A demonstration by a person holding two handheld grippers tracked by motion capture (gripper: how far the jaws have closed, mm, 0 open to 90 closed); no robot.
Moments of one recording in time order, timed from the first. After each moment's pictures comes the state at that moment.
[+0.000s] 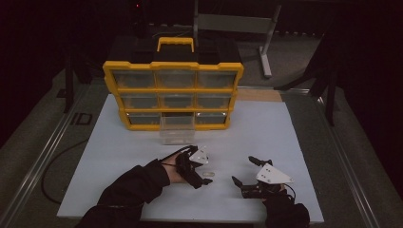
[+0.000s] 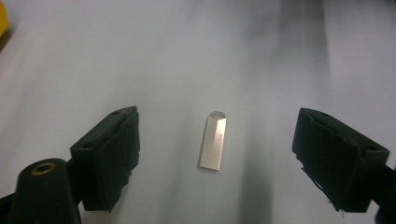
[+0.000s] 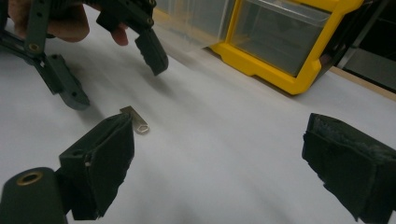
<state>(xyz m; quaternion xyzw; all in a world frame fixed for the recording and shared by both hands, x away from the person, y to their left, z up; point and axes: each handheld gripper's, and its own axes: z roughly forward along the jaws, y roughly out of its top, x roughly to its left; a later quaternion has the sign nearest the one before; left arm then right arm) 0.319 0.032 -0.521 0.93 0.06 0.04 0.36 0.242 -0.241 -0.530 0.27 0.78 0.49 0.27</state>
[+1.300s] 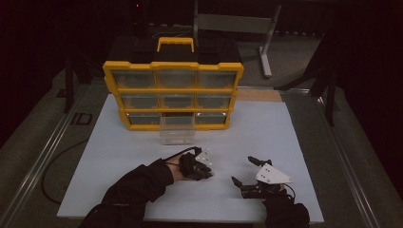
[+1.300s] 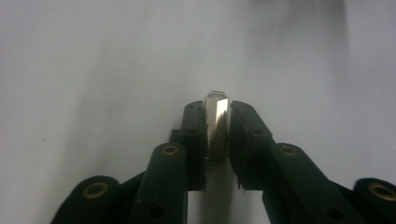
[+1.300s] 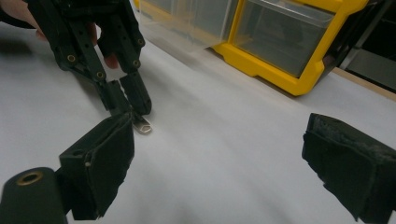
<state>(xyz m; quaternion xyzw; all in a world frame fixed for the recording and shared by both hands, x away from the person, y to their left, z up) 0.324 0.021 -0.532 0.95 0.05 0.02 0.31 0.242 -0.239 -0.529 0.26 0.78 0.50 0.26</state>
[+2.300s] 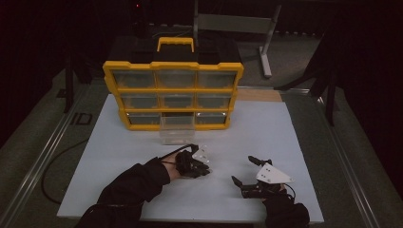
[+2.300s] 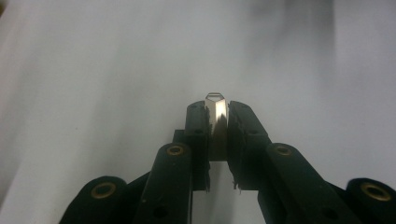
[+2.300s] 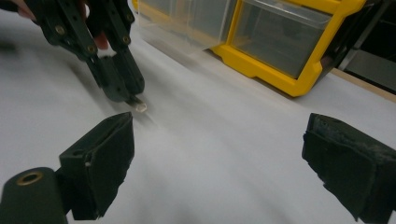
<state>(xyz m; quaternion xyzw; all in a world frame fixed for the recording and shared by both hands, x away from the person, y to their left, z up) 0.322 0.032 -0.509 0.94 0.07 0.04 0.32 0.243 -0.240 -0.530 0.26 0.78 0.50 0.27</state>
